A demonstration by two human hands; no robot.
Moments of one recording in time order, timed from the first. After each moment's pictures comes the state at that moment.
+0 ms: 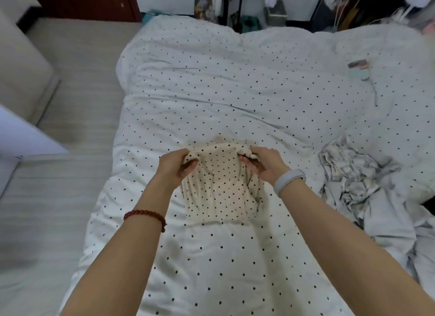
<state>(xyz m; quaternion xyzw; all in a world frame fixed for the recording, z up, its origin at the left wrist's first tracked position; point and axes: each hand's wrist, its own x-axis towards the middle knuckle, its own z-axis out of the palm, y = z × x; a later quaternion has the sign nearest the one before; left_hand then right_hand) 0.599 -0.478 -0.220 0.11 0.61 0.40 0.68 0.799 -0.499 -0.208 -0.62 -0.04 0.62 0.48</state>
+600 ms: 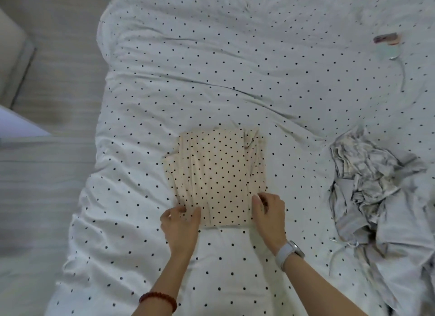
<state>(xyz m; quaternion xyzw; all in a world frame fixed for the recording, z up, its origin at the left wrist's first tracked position) 0.619 -0.561 -0.350 0.33 0.81 0.23 0.44 0.808 -0.567 -0.353 -0.79 -0.45 0.32 0.27</state>
